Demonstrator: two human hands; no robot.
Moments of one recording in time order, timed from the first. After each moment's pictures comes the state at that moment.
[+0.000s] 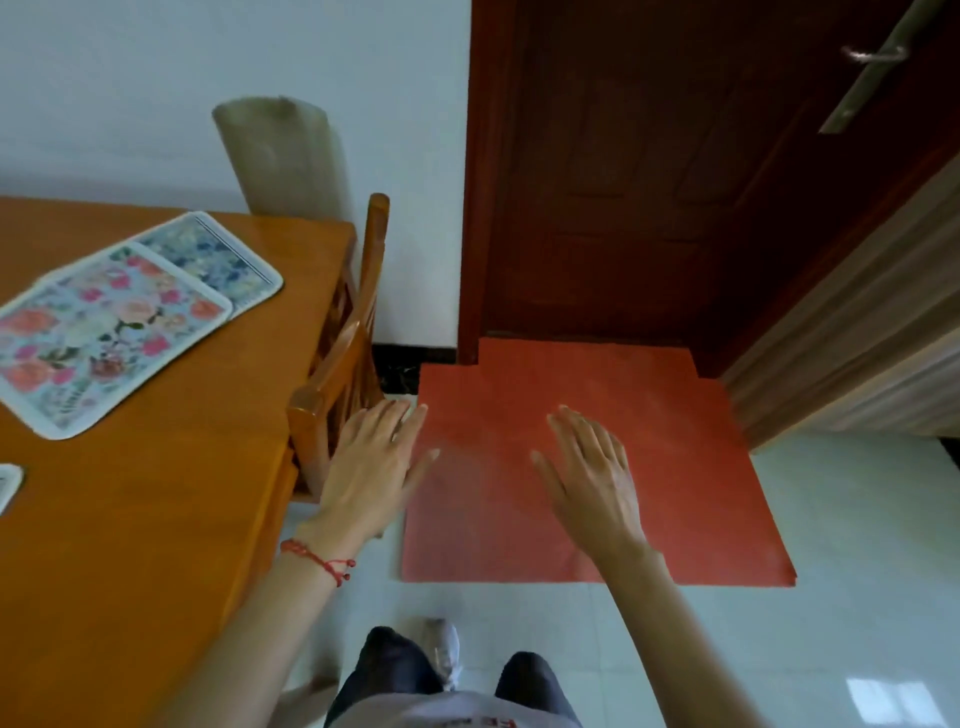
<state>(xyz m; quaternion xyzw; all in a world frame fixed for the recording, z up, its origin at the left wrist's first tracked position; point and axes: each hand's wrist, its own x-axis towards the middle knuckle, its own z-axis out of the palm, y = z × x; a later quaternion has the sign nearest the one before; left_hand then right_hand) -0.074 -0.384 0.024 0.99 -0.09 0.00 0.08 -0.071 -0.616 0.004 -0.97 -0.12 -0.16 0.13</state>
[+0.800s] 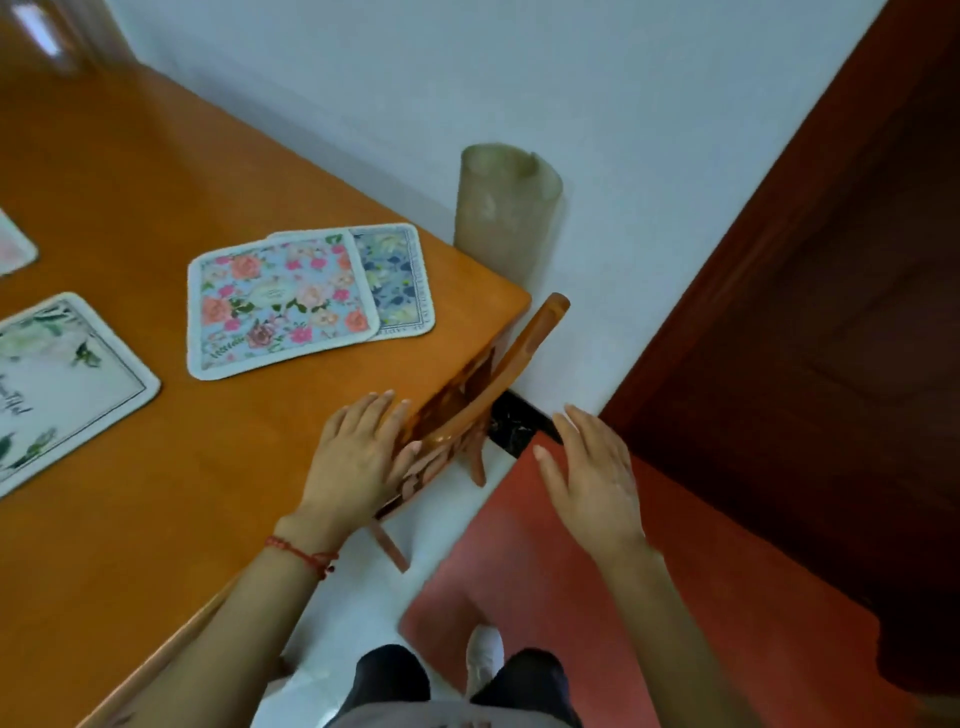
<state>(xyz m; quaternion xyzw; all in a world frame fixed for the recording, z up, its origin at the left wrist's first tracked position) 0.044 -0.318 0.029 0.97 0.26 0.00 0.05 0.192 -0.516 0.014 -0.90 -0.39 -0.09 0.16</state>
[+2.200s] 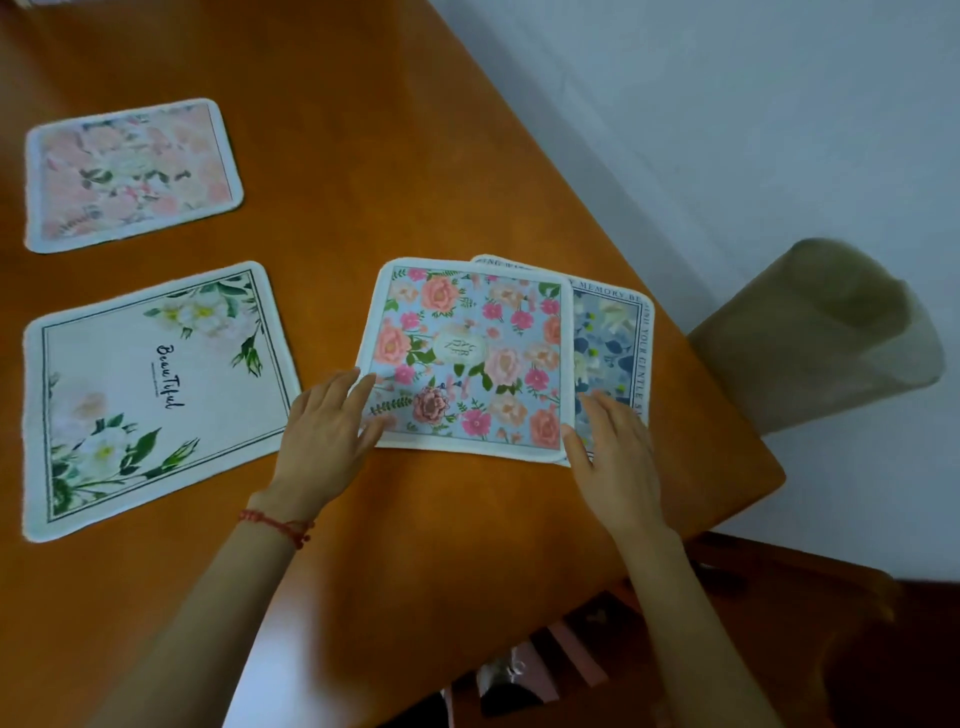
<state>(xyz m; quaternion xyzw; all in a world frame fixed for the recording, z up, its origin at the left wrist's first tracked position) 0.002 -0.026 -0.026 0.85 0.51 0.02 0.14 0.257 -0.162 -0.019 -0.83 -0.52 0.12 0.17</state>
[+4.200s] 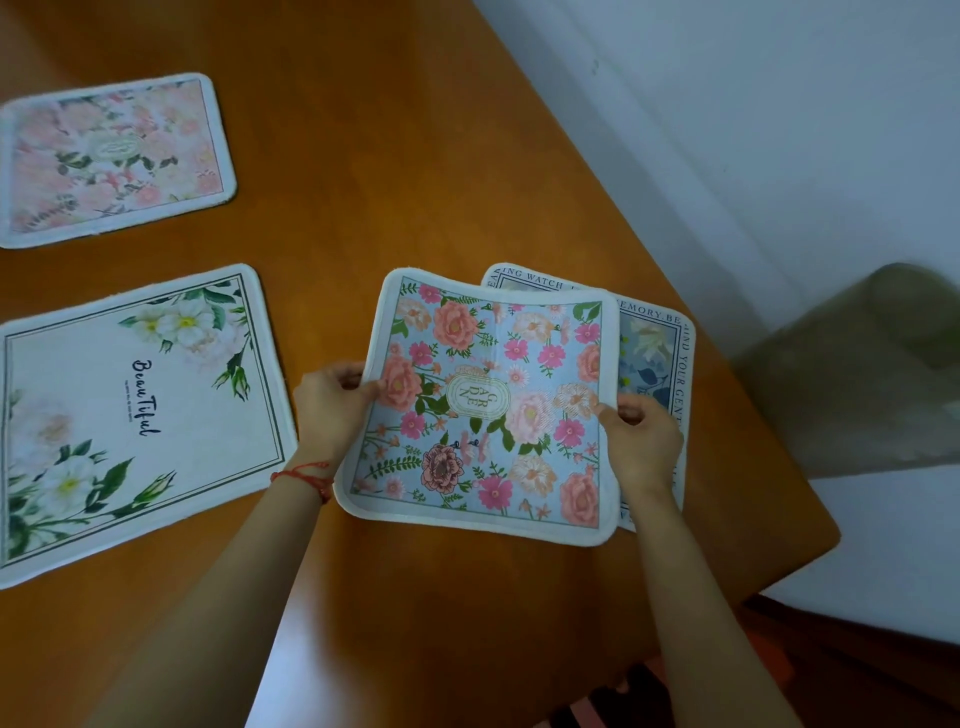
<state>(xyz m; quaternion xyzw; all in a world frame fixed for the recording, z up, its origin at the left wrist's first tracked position) 0.045 0.049 -0.051 0.59 0.66 0.27 0.38 0.291 -0.074 -0.052 -0.85 -0.23 0.24 0.41</state>
